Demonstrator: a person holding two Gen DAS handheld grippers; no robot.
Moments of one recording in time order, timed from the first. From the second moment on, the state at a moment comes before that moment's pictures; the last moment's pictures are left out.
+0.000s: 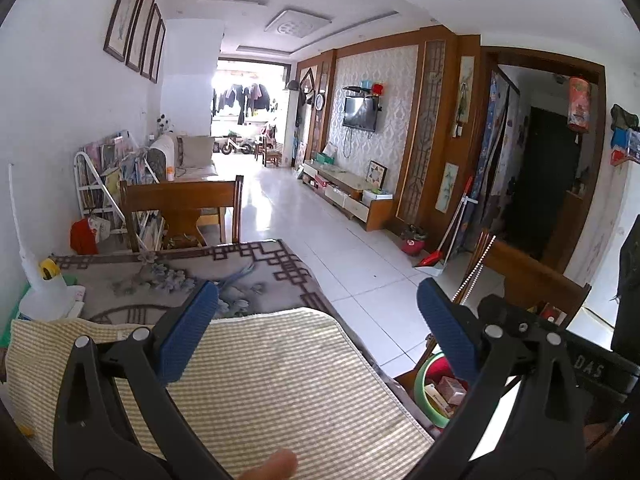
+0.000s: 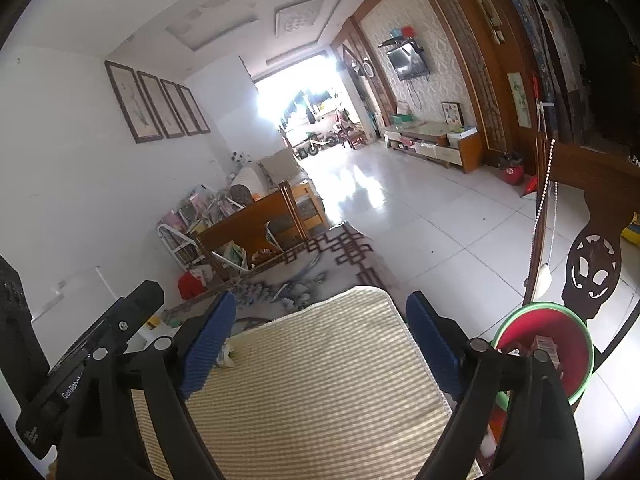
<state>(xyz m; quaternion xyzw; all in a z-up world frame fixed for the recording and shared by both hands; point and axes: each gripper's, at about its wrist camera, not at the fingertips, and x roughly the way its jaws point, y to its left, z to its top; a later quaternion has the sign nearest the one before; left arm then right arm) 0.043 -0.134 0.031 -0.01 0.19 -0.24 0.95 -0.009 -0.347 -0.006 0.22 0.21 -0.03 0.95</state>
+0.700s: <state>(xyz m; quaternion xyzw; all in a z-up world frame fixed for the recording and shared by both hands) 0.032 -0.120 0.041 -0.02 0.18 -0.20 0.96 -0.029 -0.353 -0.012 0.23 0.21 -0.07 0.95</state>
